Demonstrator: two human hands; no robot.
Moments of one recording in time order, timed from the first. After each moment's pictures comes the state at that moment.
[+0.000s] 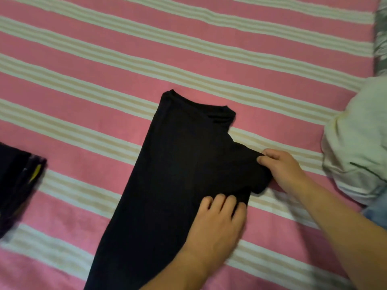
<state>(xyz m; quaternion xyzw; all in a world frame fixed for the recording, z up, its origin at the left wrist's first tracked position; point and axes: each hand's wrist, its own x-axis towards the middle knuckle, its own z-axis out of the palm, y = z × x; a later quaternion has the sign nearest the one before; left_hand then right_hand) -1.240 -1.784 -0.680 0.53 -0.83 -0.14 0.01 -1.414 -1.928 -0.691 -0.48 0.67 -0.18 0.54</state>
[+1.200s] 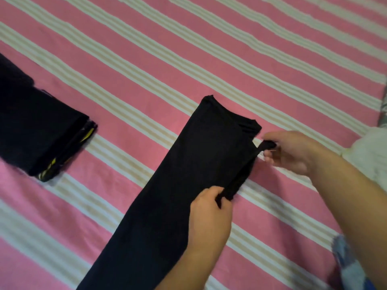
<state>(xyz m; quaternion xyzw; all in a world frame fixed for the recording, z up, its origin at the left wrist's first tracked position) -1.207 -1.762 -0.597 0.77 -0.31 -0.45 0.33 -1.332 -1.971 -0.575 -0.36 0.66 -0.09 0.65</state>
